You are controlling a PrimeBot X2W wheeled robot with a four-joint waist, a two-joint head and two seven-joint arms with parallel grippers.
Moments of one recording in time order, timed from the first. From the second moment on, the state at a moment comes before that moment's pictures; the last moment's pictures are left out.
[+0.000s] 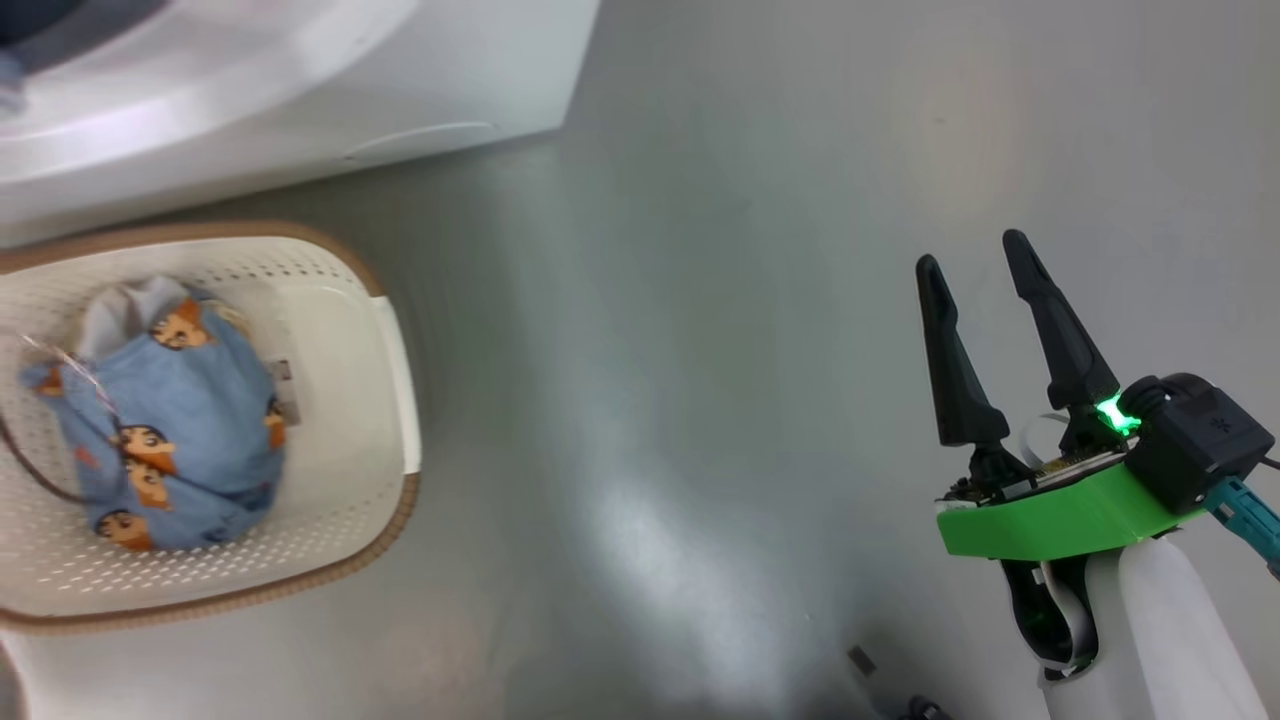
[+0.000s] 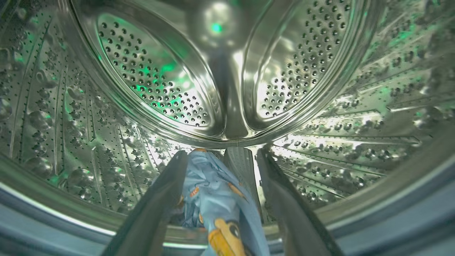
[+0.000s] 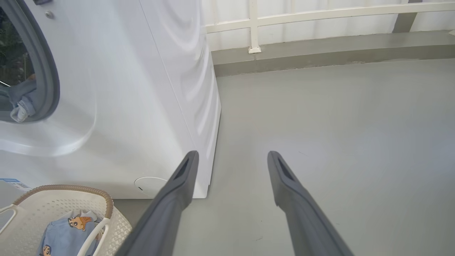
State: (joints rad) left arm -1.16 0.34 -0.13 0.65 -0.40 0.10 -0.15; right arm -0.30 -0.07 0.08 -0.03 0.24 0.12 -0.26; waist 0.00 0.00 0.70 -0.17
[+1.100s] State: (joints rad) left arm -0.18 0.23 -0.24 -0.06 -0.41 0.31 -0.17; right arm -0.16 -0.10 0.02 -0.01 0.19 0.12 -0.26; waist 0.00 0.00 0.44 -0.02
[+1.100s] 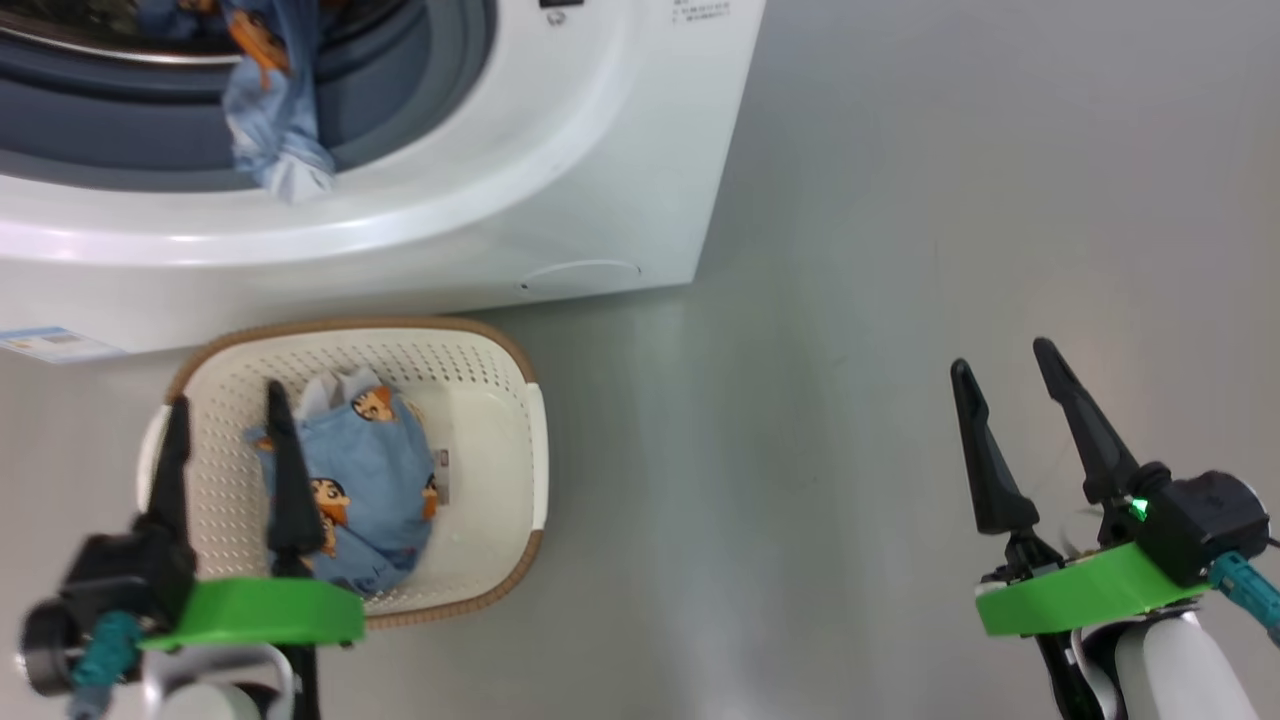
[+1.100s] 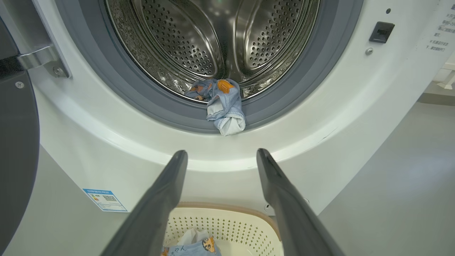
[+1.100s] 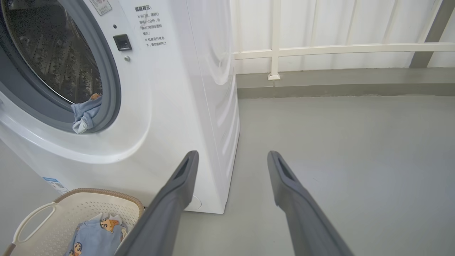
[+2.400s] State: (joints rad) left arm -0.38 0.20 -0.32 0.18 -0.47 0.20 -0.19; right arm -0.16 -0.10 0.06 -0.02 0.19 0.12 -0.26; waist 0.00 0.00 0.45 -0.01
